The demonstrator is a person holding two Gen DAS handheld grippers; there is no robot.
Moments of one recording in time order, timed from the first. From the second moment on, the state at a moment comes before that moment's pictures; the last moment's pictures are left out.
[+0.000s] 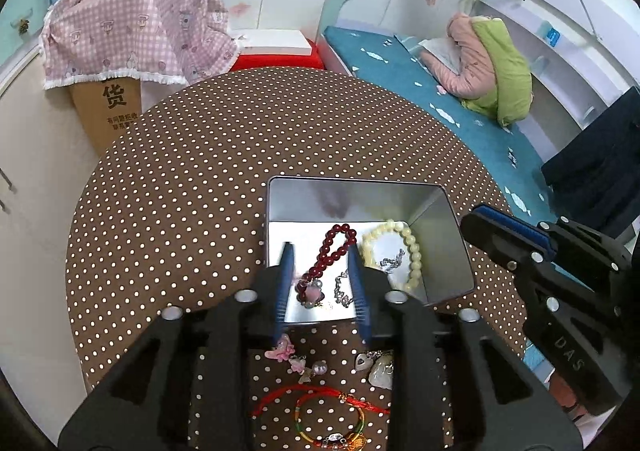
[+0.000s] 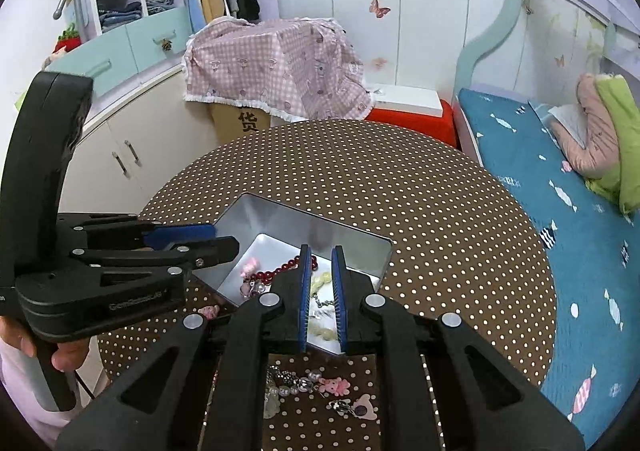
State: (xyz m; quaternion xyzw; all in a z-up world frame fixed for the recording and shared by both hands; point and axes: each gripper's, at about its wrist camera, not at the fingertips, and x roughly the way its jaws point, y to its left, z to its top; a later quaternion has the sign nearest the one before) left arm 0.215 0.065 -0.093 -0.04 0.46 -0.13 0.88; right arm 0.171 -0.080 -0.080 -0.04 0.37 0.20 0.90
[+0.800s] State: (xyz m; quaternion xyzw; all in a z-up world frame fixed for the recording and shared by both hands) left arm 0.118 0.079 -0.162 0.00 0.52 -0.10 0.85; right arm 0.108 -0.101 -0.106 -0.02 0.40 0.19 0.90
